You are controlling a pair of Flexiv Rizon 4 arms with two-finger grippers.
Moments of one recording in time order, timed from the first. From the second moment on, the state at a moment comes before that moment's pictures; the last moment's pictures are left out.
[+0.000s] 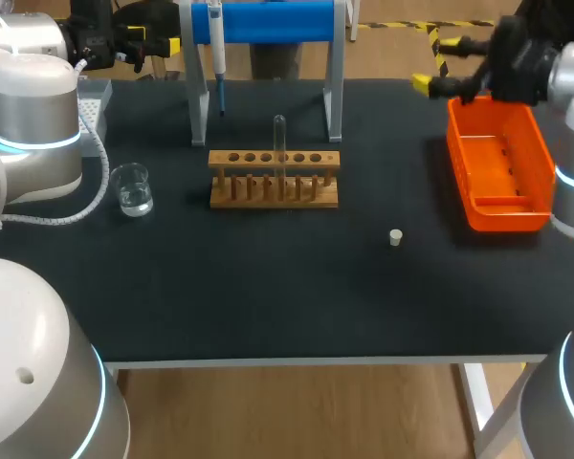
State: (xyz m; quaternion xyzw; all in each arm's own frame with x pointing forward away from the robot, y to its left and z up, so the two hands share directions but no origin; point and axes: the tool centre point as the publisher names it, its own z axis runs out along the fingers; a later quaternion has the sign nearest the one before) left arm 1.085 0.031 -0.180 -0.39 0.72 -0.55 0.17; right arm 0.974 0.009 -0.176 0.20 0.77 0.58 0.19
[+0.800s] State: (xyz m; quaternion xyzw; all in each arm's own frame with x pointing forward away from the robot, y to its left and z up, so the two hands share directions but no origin) left arm 1.085 0.031 -0.180 -0.39 0.72 -0.54 0.17; right arm 0.873 0.041 -0.232 0.16 0.75 0.63 0.15
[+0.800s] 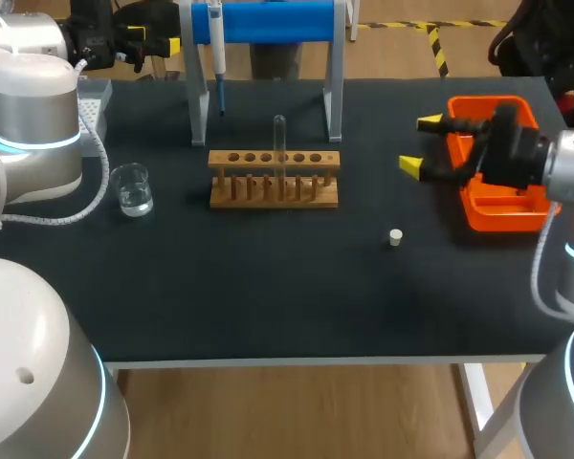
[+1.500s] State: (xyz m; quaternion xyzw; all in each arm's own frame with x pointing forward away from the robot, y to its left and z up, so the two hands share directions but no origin) left arm 1.085 0.031 -0.180 -0.39 0.72 -0.54 0.17; right arm 0.866 0.071 -0.256 0.13 0.75 0.63 0.16
